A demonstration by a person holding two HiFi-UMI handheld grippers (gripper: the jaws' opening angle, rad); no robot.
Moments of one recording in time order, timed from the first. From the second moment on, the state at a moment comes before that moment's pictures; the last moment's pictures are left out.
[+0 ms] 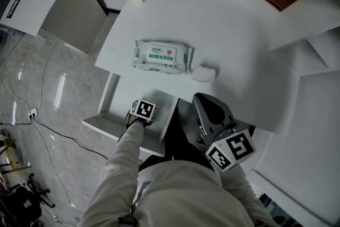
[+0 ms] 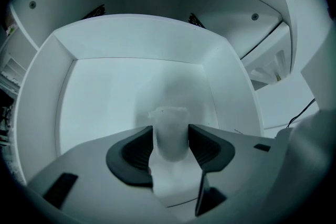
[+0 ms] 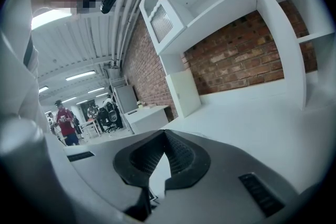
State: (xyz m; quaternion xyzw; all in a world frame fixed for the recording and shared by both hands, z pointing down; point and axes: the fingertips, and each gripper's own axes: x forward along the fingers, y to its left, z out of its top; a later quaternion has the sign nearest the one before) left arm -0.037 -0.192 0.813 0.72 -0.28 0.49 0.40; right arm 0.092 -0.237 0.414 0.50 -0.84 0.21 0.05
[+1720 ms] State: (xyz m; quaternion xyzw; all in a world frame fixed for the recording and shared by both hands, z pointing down) left arm -0.089 -0.240 0.502 0.85 -0.47 0.19 0.17; right arm 0.047 -0.188 0.365 0.48 -0.86 0.15 0.00
